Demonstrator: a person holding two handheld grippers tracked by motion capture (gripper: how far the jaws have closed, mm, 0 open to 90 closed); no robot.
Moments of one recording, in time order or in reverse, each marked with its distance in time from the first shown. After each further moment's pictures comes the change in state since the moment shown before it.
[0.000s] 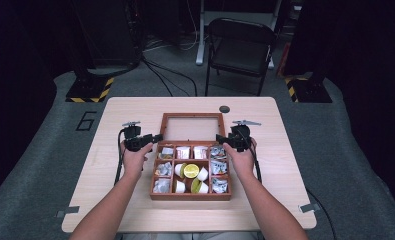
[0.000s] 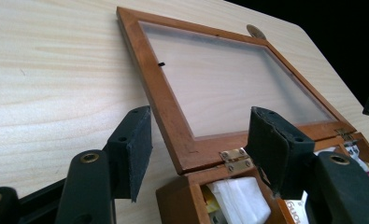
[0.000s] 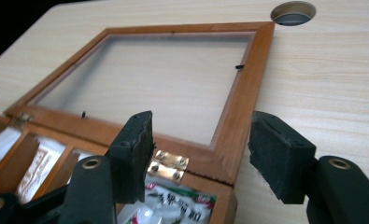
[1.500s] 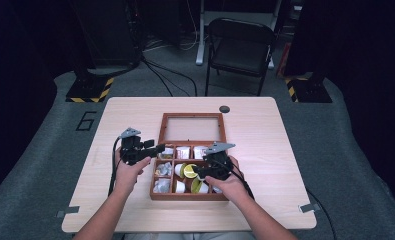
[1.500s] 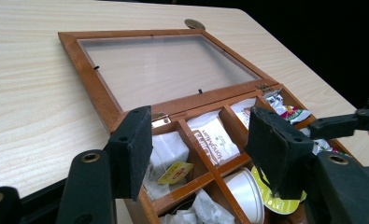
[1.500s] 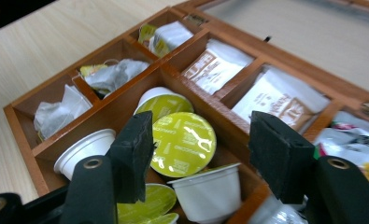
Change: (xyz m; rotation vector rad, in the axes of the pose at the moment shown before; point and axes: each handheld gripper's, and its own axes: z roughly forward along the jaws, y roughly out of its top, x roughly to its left) left arm -0.042 -0.018 -0.055 -0.008 -0.102 0.213; right arm 0.091 -0.053 -0.033 0.118 0.251 -0.397
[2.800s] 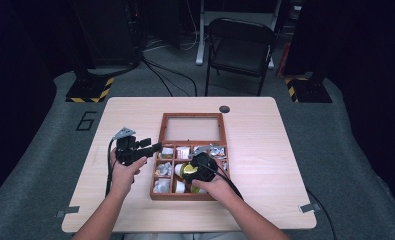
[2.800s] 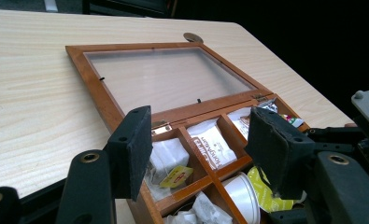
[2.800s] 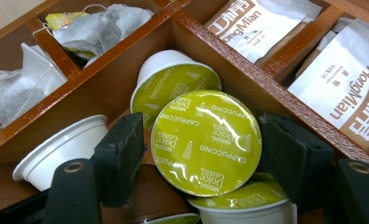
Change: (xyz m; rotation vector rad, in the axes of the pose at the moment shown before) left arm 0.005 0.001 -0.013 -0.044 -0.005 0.009; right arm 0.016 0.003 0.048 0.197 -0.035 -0.027
